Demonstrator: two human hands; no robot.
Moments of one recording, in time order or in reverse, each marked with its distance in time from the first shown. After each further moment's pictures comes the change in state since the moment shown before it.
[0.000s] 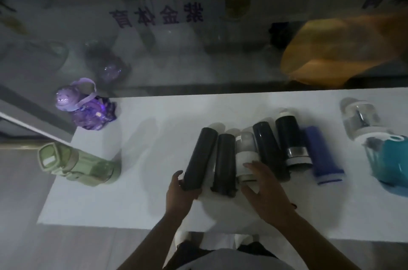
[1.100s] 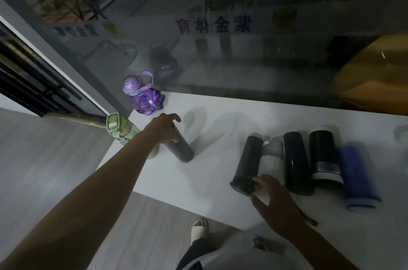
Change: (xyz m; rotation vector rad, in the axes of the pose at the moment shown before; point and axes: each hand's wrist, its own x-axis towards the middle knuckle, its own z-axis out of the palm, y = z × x) left_hand -0.006 0.133 -0.148 0.884 0.155 0.127; right_hand -0.015 0.019 0.008 -0.024 -0.221 -0.164
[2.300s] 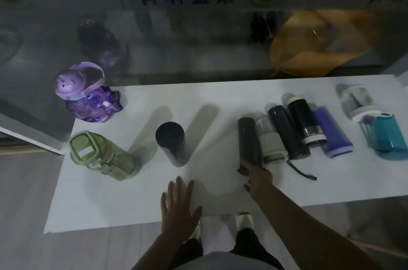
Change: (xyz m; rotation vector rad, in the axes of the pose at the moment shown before) left_hand -0.025 -0.125 0.239 0.071 -0.087 0.397; right_hand 0.088 -0.044 0.126 0.969 0.694 1.155
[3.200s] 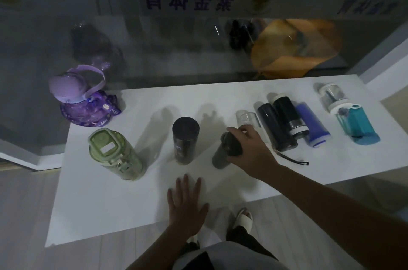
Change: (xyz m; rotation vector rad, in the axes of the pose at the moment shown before) left_hand 0.002 -0.023 0.003 0.061 -0.043 0.165; right_hand -0.122 -0.040 0.013 -1.145 -0.135 -1.219
